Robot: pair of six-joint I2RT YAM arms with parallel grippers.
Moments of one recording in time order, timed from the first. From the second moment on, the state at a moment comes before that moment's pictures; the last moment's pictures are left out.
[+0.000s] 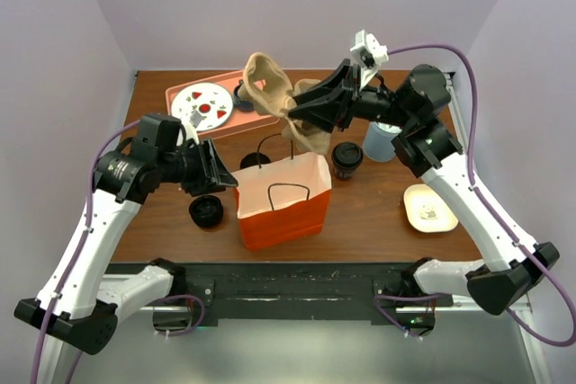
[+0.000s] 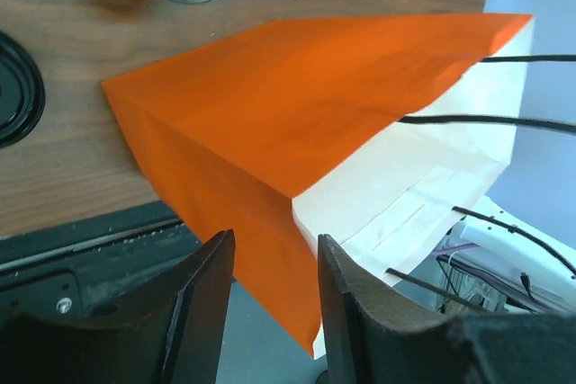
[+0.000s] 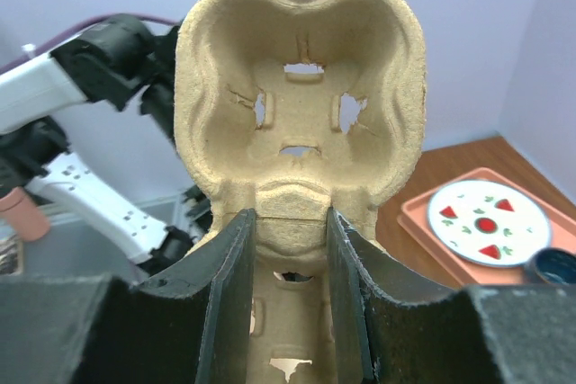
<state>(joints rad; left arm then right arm) -0.36 1.02 1.31 -1.17 0.37 -0.70 0.53 1.27 1.45 0.09 -0.84 0.34</state>
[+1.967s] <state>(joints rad) -0.36 1.23 1.36 -0.91 0.50 -0.49 0.72 1.24 1.35 -0.20 -0.67 -0.02</state>
